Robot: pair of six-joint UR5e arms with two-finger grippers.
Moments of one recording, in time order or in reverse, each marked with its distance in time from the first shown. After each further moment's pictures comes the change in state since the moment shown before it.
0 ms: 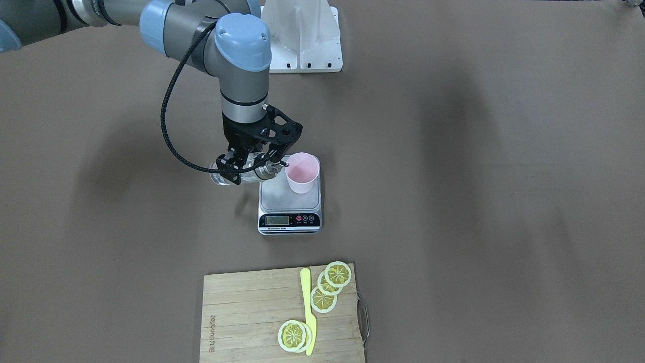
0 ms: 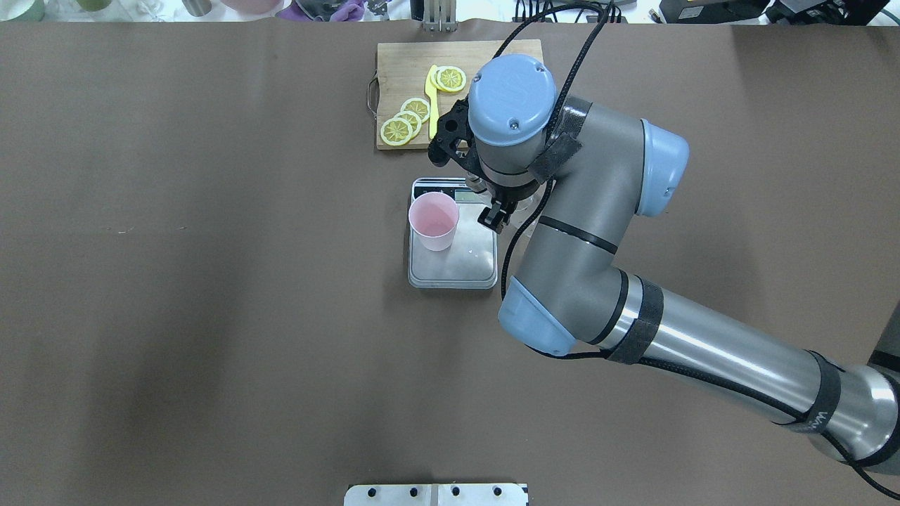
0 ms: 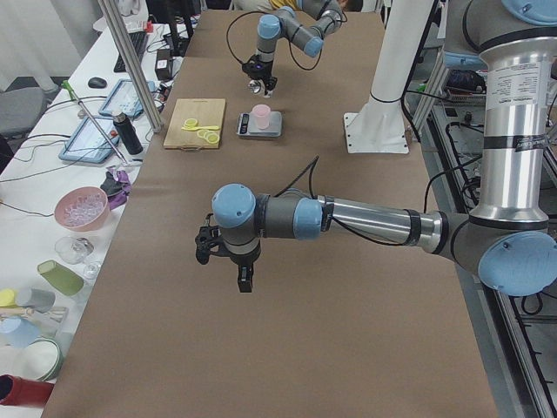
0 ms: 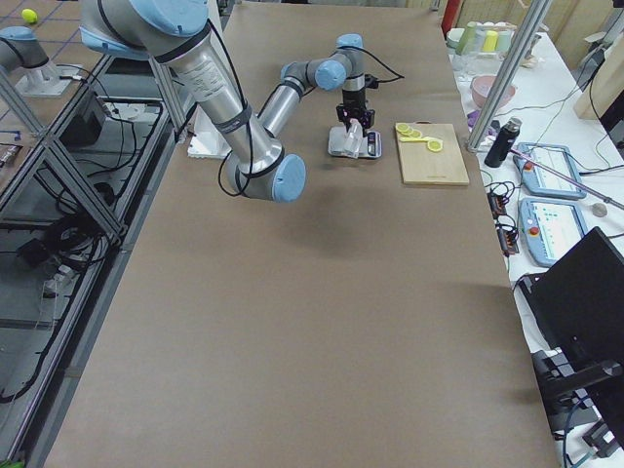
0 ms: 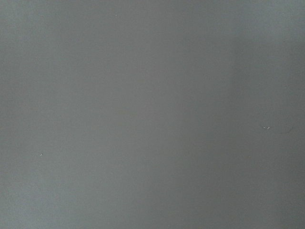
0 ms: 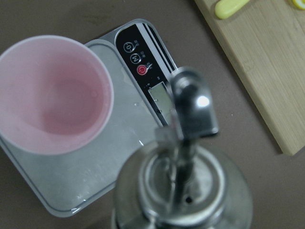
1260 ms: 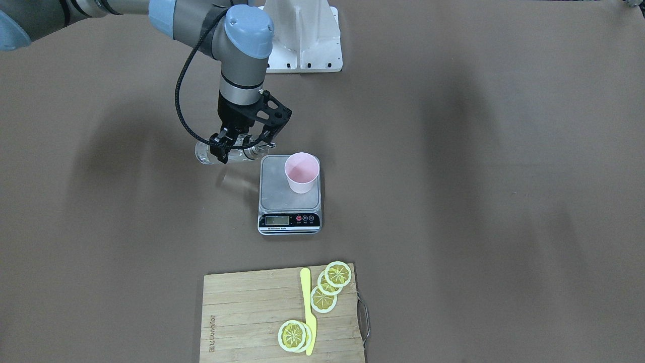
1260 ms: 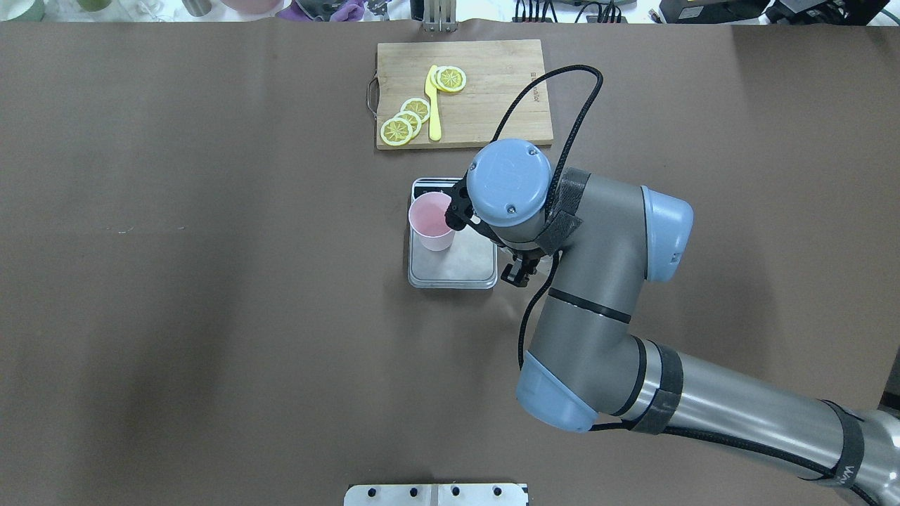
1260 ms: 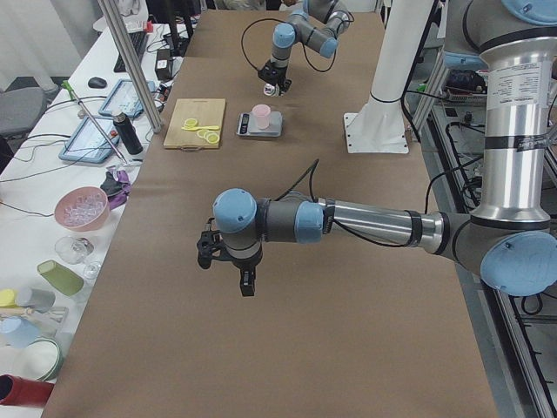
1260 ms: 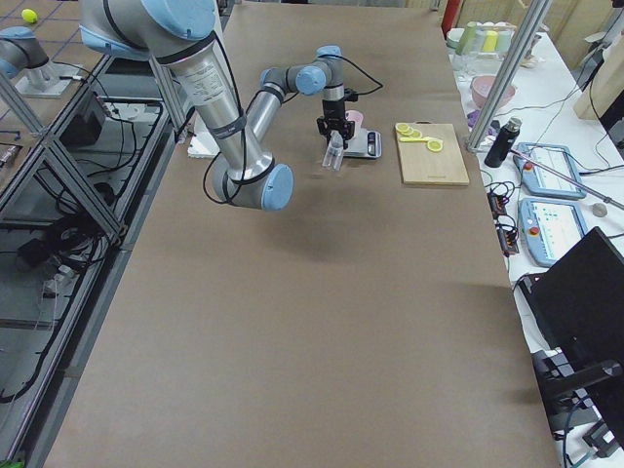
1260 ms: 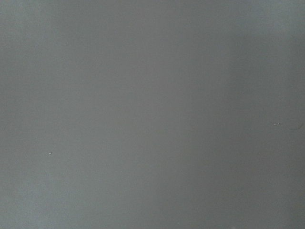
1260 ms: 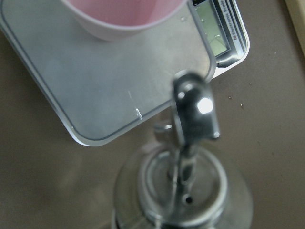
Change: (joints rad) left arm -0.003 0.017 0.006 0.002 -0.001 0.002; right arm -0.102 -0.086 0.108 -0.134 -0.096 0.016
